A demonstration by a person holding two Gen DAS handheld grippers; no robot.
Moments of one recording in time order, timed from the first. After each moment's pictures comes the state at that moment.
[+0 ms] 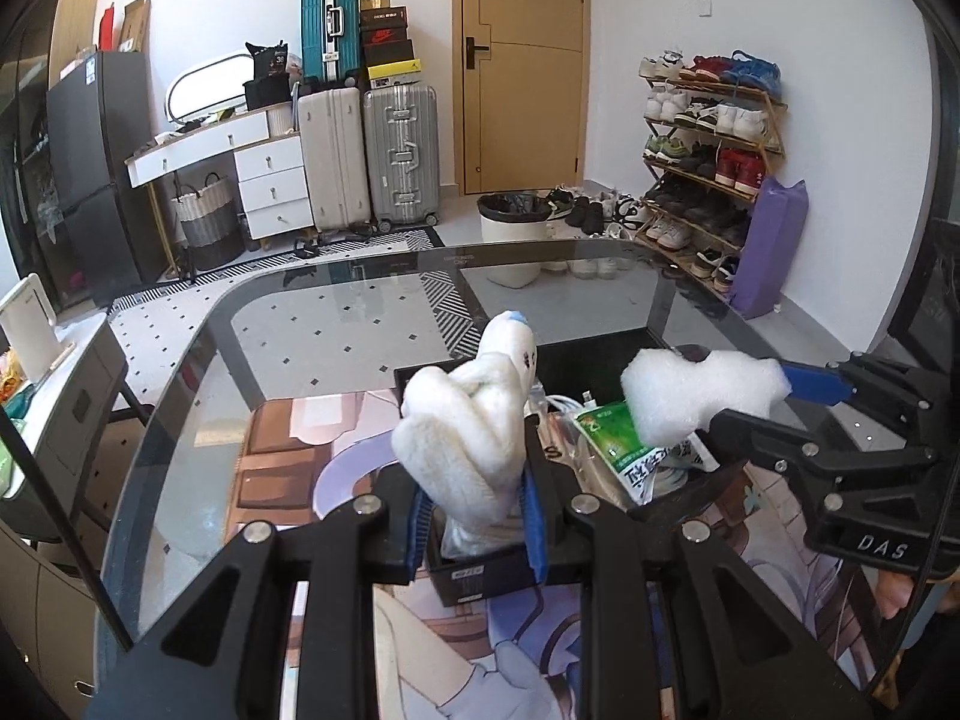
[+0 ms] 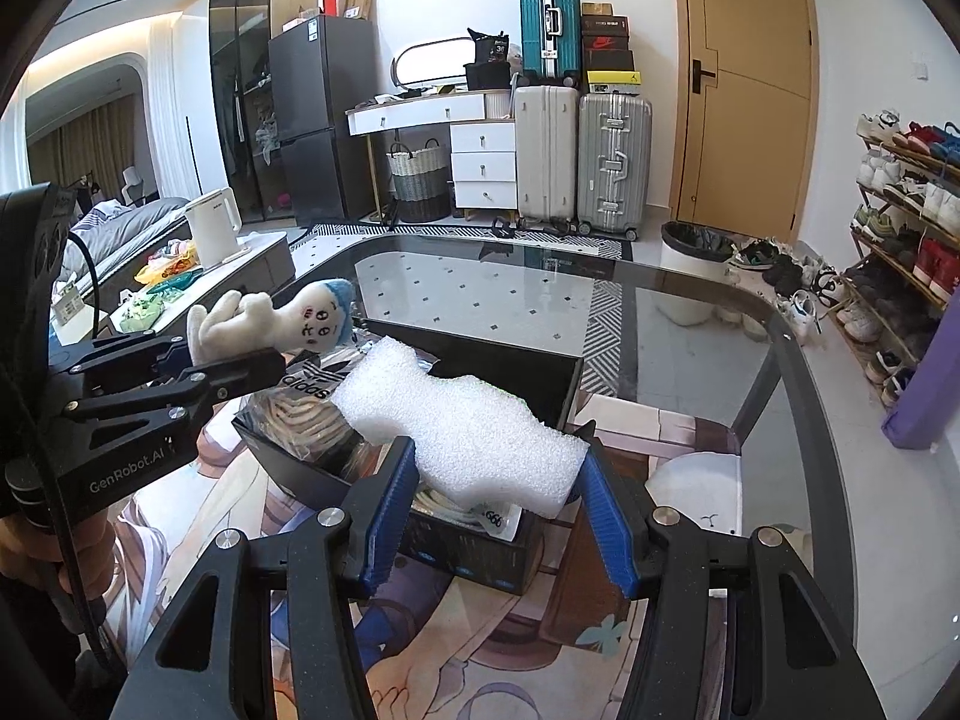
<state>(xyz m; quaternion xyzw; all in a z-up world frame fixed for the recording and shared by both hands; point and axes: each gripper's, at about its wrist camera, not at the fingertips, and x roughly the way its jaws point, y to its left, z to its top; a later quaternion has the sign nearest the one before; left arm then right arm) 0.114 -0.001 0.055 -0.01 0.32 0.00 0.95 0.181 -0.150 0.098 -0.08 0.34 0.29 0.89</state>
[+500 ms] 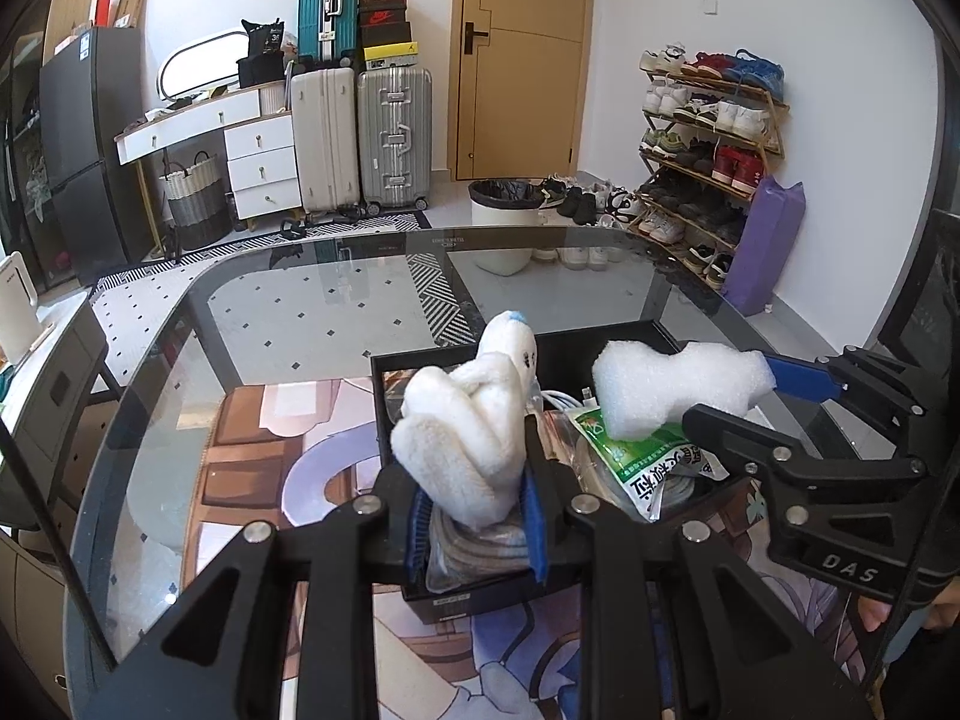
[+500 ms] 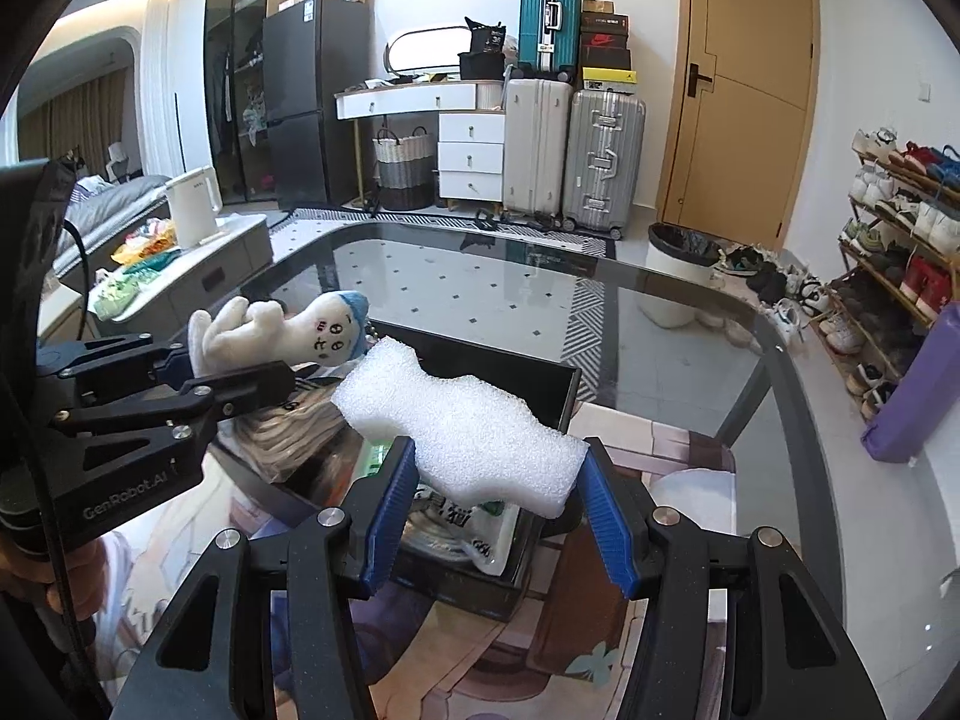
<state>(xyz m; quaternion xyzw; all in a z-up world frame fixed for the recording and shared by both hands) 0.128 0.003 0.039 -0.03 0.34 -0.01 0.94 0.197 -0.129 0.087 -0.12 0.34 0.26 0.90</state>
